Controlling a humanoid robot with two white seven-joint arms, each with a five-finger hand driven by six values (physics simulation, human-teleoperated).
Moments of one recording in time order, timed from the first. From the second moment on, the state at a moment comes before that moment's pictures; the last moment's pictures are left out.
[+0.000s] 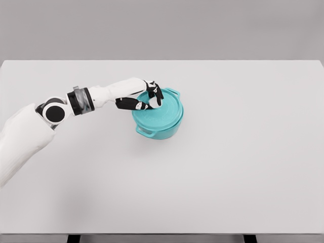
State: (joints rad) left arm -0.79 0.45 -0.86 -1.08 -0.01 -0.61 -0.38; right arm -0.03 0.00 0.09 0.12 0.06 -0.28 0.61
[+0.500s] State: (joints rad) left arm -0.79 0.46 -0.86 -1.08 -0.01 -0.61 -0.38; right arm -0.03 0.00 0.09 0.12 0.06 -0.28 0.61
